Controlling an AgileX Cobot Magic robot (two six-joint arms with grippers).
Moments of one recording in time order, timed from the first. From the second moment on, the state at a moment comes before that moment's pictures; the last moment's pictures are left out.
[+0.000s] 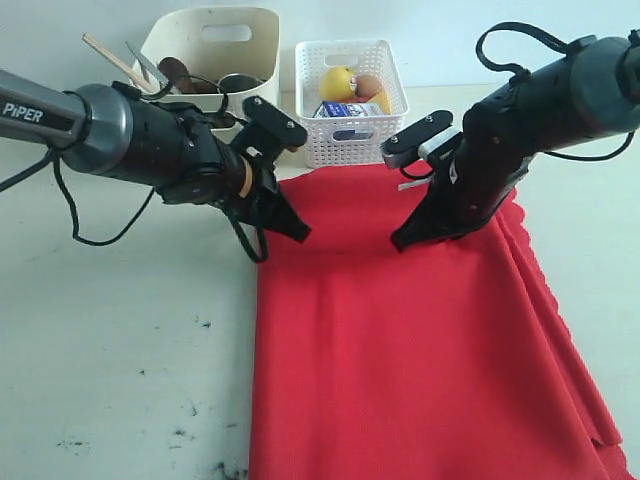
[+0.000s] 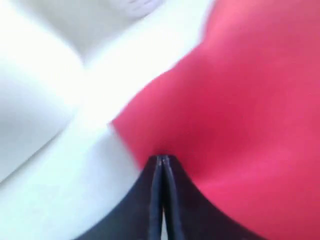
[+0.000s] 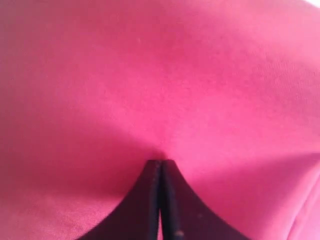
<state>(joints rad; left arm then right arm) -0.59 2.17 -1.28 0.69 0.20 -0.52 0.39 2.03 -1.12 -0.28 0.45 0.10</state>
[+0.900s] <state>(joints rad) -0.57 1.20 -0.88 0.70 0.18 -0.52 0.51 1.83 -1.04 0.15 0.46 -0.22</state>
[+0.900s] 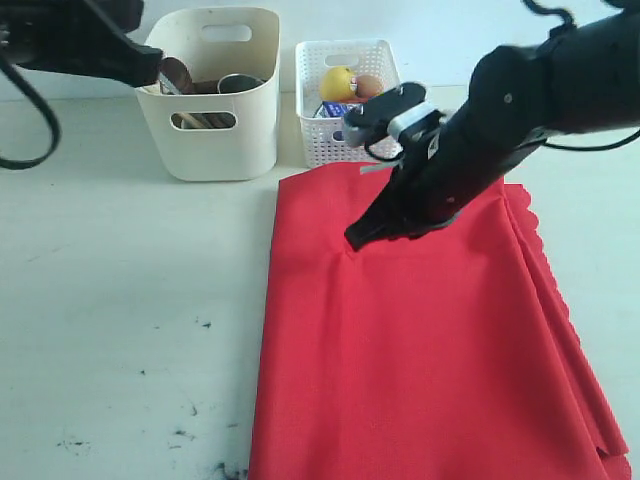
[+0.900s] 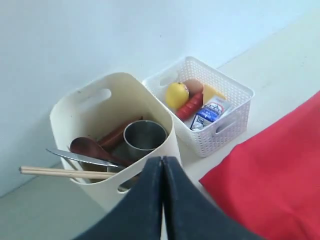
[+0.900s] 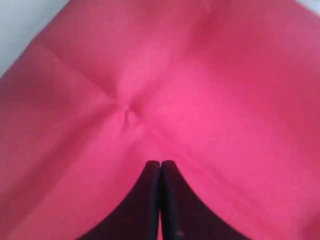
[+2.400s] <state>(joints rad) -0.57 1.00 -0.76 0.73 0.16 -0.52 0.23 1.81 -0.86 -0.96 0.57 0.85</state>
